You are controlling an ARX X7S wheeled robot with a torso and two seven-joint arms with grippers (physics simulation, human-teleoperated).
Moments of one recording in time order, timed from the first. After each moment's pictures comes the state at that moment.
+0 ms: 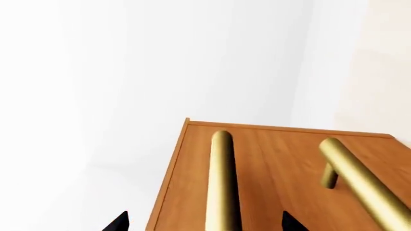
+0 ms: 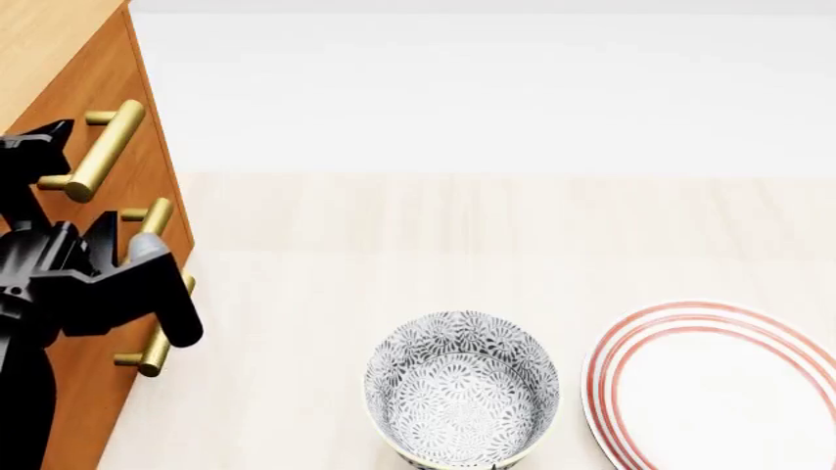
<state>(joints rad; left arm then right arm) -0.90 -0.48 0.84 -0.25 0.72 -0.60 0.10 0.04 0.24 -0.30 0.04 0.32 -0.02 0.28</state>
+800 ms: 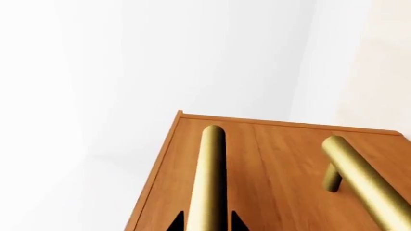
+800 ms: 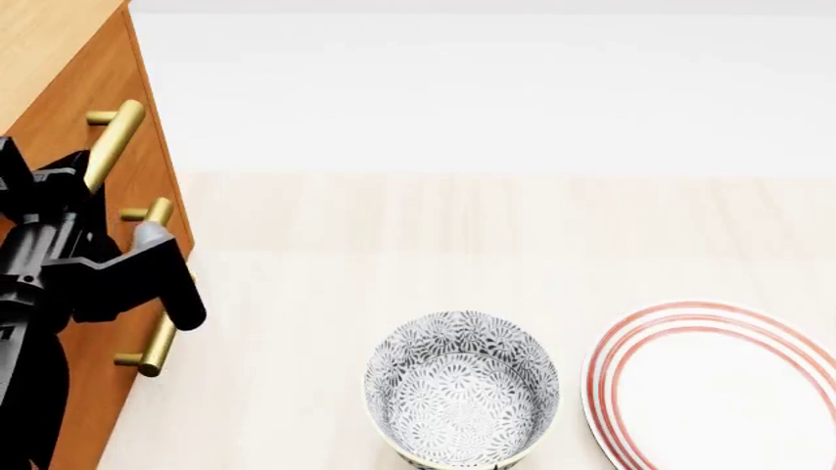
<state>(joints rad) -0.95 -0.41 0.83 -0.47 0.68 -0.52 0.01 0.05 0.25 -0.31 0.05 0.35 -0.02 0.29</state>
